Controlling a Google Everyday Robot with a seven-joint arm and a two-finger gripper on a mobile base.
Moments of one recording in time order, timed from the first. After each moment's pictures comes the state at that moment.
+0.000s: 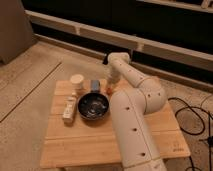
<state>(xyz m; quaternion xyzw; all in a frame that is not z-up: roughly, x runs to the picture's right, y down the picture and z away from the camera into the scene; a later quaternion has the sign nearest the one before) 0.047 0.006 1.023 -0.32 0.18 0.66 0.66</state>
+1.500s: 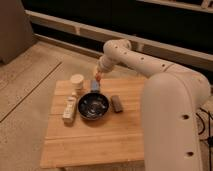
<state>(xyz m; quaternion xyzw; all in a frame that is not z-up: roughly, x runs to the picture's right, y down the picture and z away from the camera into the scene) -0.053 -0.063 0.845 -0.28 -0.04 0.60 0.75</state>
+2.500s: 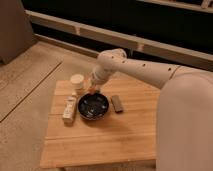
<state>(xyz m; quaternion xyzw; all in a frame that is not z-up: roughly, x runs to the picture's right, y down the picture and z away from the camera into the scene) -0.079 -0.001 0.814 -0.33 -0.03 0.58 0.74</state>
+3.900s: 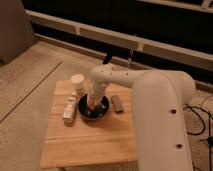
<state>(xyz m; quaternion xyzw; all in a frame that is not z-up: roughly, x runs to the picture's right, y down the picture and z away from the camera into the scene) -0.076 0.089 0.883 -0.35 0.11 0.62 0.70</state>
